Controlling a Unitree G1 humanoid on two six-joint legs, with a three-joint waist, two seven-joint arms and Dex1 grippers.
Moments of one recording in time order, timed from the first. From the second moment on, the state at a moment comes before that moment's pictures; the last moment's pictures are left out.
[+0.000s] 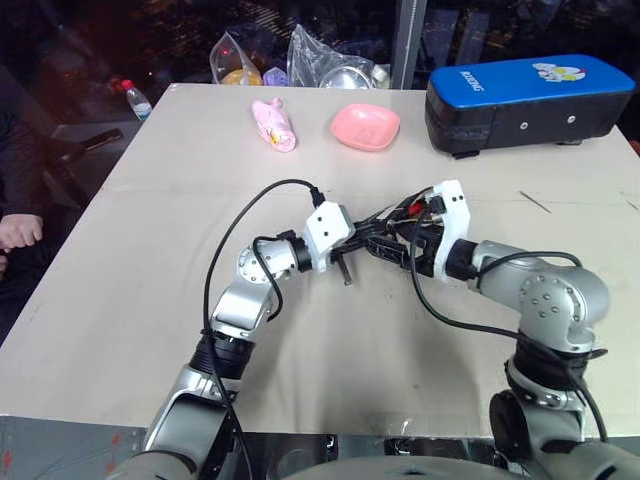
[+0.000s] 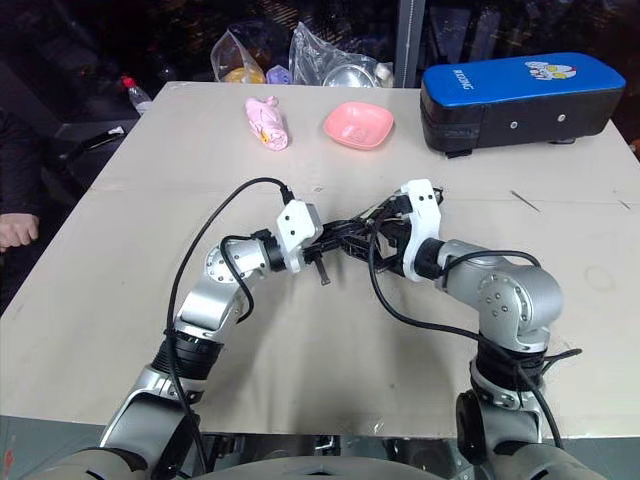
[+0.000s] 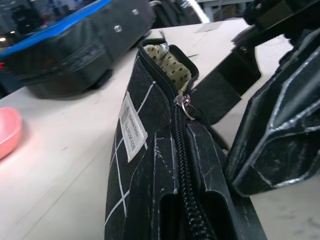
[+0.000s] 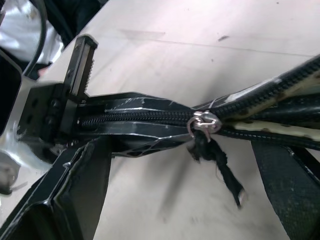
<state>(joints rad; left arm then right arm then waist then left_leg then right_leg) -0.47 0.35 -0.19 0.05 -0.15 0.01 -0.85 -0.54 -0.05 -0.18 -0.49 0.56 1.44 0.33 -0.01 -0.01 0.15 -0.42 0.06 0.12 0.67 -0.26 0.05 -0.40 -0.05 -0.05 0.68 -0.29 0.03</state>
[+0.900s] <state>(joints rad) -0.47 0.34 -0.21 0.05 -0.14 0.01 -0.86 -0.52 -0.37 0.07 -0.55 0.36 1.17 0.20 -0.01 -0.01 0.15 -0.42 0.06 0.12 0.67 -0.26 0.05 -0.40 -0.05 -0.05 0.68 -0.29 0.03</state>
